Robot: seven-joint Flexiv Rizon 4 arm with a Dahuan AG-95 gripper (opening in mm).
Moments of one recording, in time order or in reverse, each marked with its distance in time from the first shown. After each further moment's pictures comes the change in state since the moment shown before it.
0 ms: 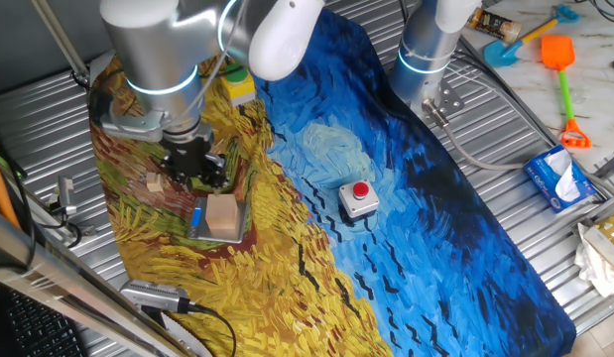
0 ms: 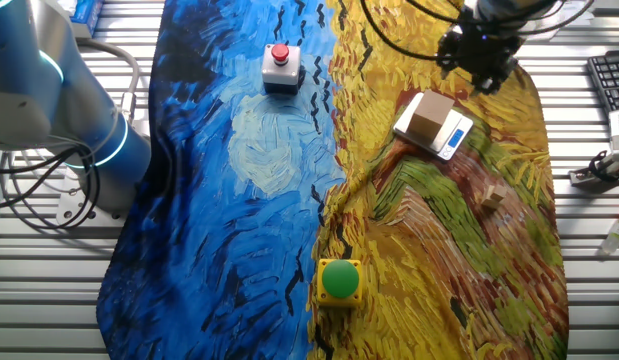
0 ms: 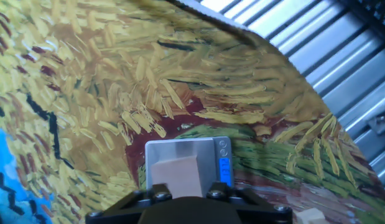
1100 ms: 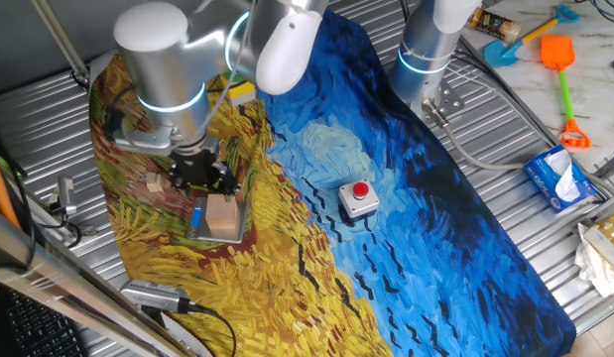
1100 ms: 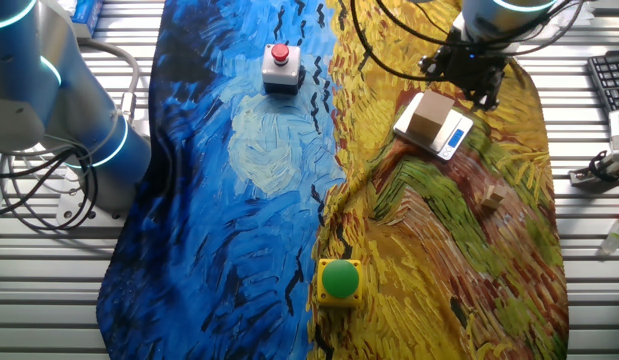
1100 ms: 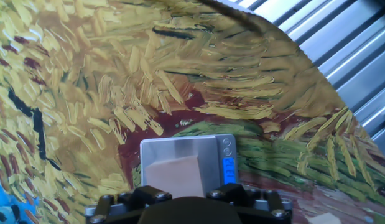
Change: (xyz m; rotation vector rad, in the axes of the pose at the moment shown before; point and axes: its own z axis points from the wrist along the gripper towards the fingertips) arm 0.006 0.002 0.041 0.001 0.012 -0.010
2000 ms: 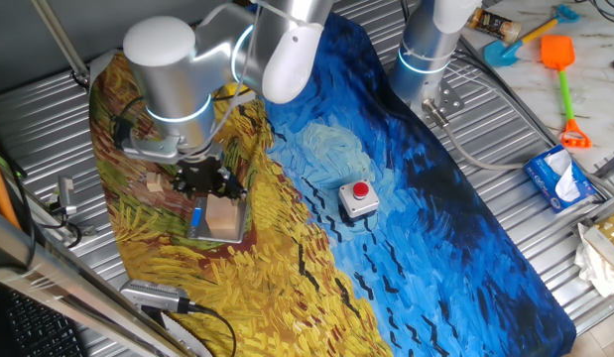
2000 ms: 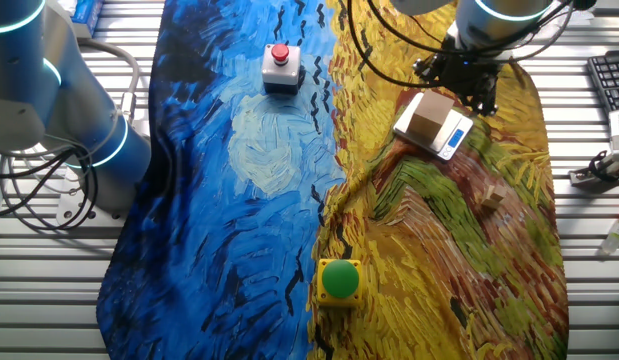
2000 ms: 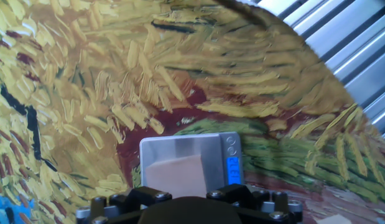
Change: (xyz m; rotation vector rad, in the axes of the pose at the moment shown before) arm 0.005 0.005 0.019 0.000 0.003 0.006
